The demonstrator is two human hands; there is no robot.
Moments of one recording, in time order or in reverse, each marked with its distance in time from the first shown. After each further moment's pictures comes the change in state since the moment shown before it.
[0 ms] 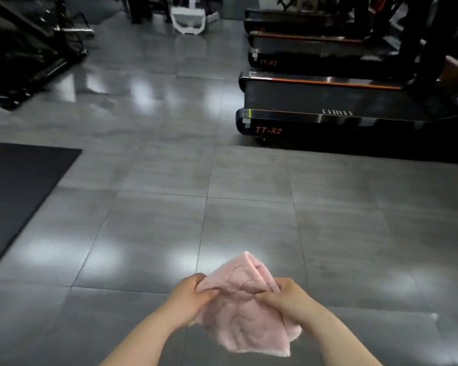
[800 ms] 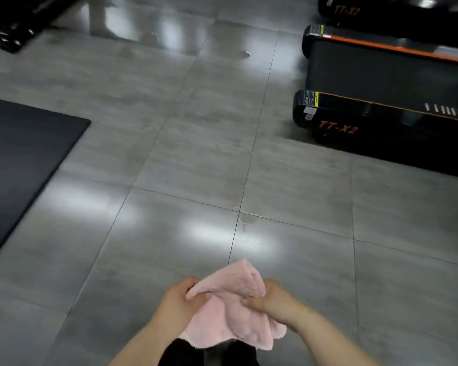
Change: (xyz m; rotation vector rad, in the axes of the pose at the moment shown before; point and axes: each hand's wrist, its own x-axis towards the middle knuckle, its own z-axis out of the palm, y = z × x) left_hand 0.330 -0.041 -0.196 -0.186 0.171 -0.319; right_hand 0.412 -0.156 0.012 -0.152 -0.285 0.116
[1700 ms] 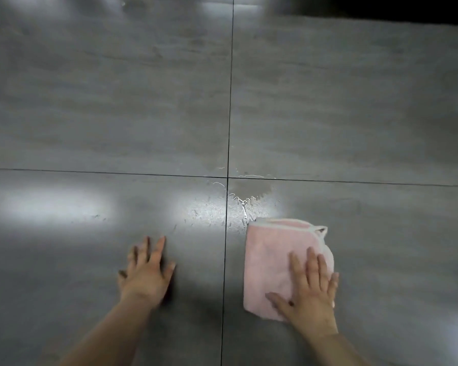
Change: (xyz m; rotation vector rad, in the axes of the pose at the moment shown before) left_hand 0.516 -0.263 0.143 0.854 0.033 -0.117; right_hand 0.470 0.378 -0.028 -0.795 0.744 0.021
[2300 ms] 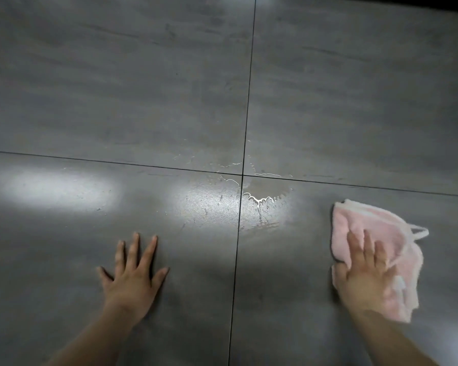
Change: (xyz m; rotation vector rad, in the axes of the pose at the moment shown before) left_hand 0.014 -0.032 0.006 0.089 0.049 -0.015; right_hand 0.061 0.047 -0.023 -0.112 0.236 0.197
